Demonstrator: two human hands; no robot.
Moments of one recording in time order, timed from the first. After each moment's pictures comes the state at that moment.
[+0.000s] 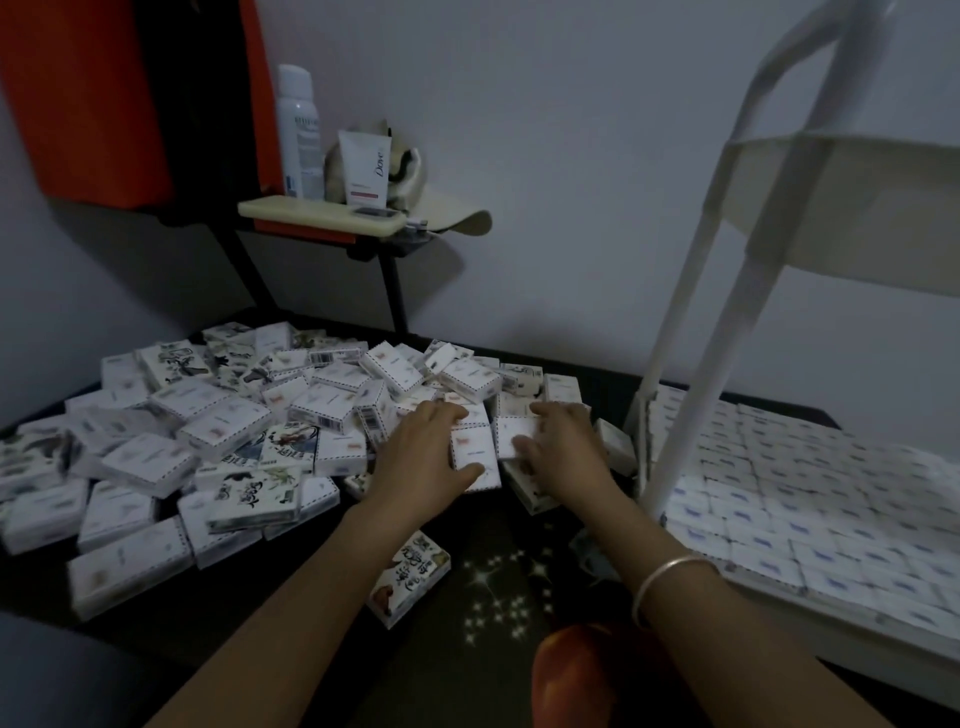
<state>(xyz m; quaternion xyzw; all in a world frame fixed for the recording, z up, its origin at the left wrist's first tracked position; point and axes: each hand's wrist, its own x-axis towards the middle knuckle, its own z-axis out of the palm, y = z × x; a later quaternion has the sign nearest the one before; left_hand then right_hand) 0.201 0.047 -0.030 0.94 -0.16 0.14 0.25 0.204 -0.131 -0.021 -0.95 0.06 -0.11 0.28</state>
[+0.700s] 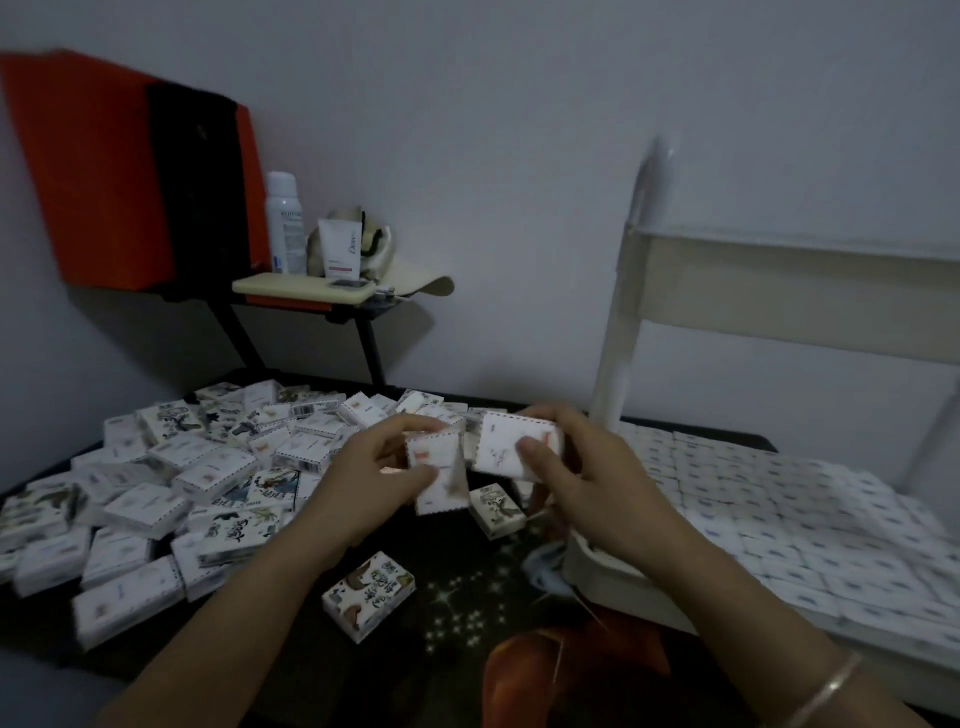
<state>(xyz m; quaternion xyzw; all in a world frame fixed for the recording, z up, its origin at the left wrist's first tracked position) 0.126 0.062 0.047 0.80 -0.18 0.07 0.57 0.062 -0.151 0.082 -0.88 -0.14 -0.18 0.41</state>
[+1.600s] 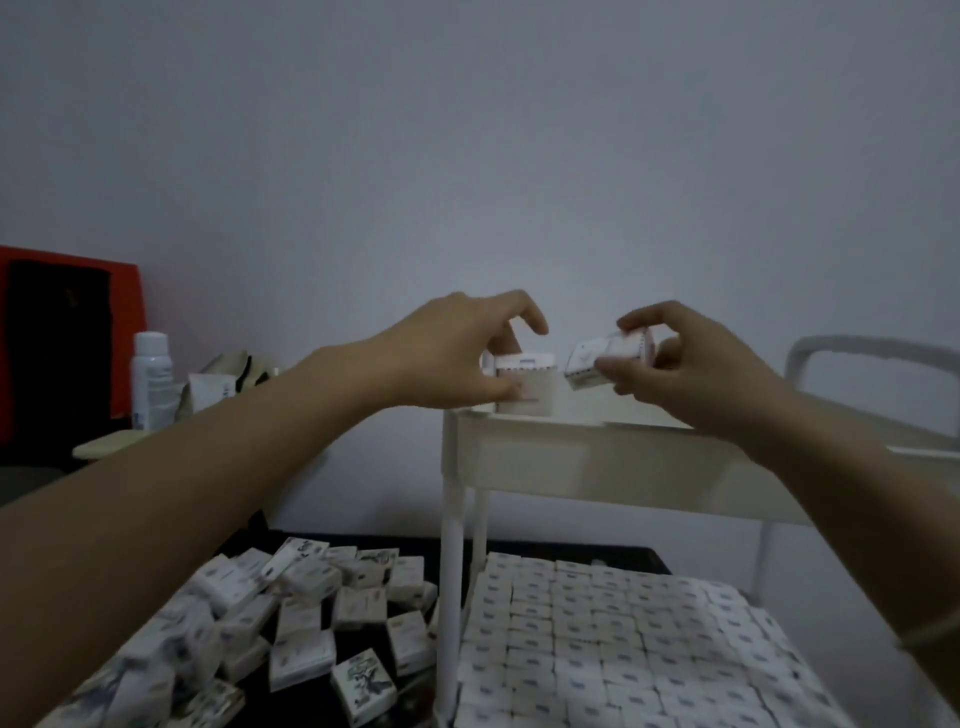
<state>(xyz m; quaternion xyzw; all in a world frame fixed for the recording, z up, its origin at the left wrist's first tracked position) 0.116 -0.098 0.298 0.83 -0.49 0.26 0.13 0.021 -0.308 0.276 -0.89 0.02 -0.33 0.31</state>
